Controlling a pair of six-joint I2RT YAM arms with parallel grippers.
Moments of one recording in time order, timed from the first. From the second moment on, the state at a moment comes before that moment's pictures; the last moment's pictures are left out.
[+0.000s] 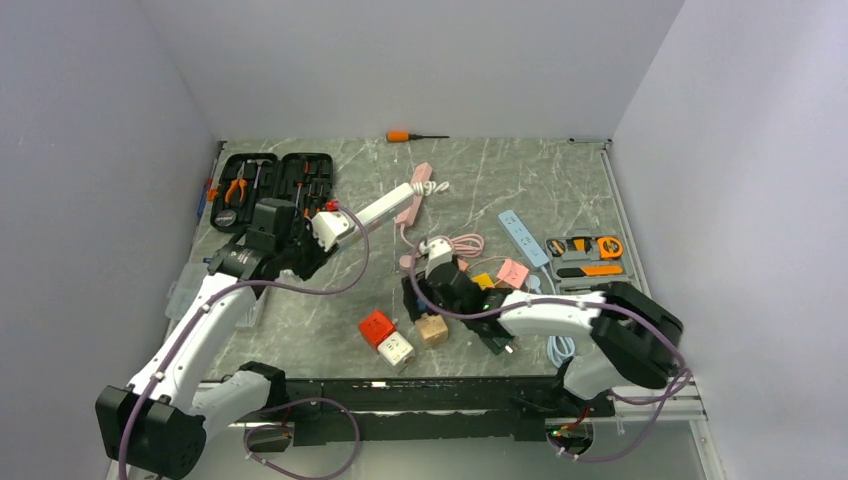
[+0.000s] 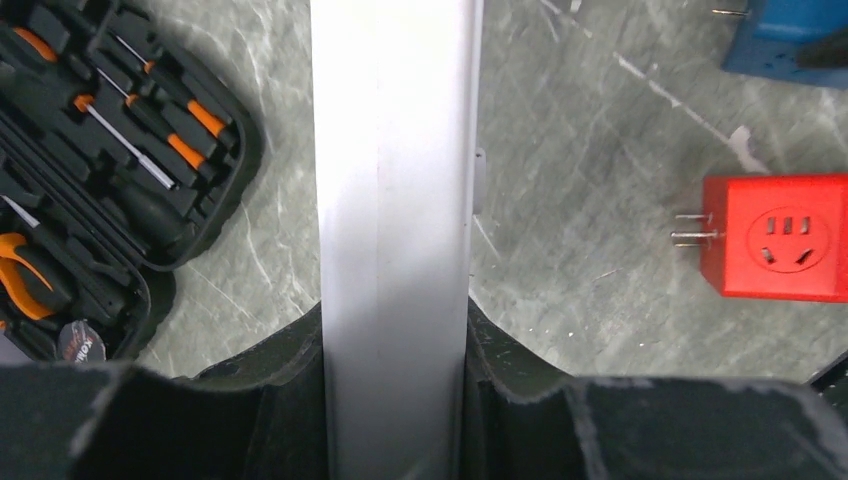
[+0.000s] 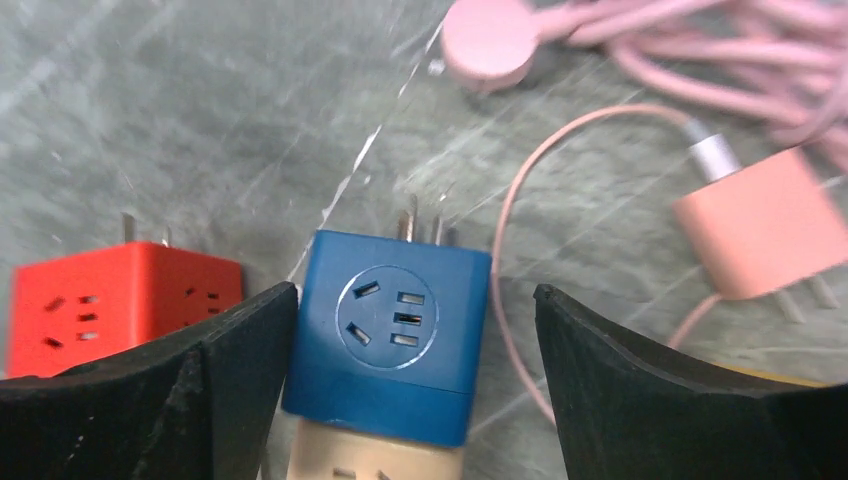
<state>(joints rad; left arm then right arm) -0.29 1.03 0.90 -0.68 0.21 0.60 1.05 1.51 0.65 0.21 0.30 0.42</state>
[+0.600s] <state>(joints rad) -0.11 1.07 0.91 -0.62 0.26 0.40 0.68 1.17 0.84 0.05 0.17 0.39</state>
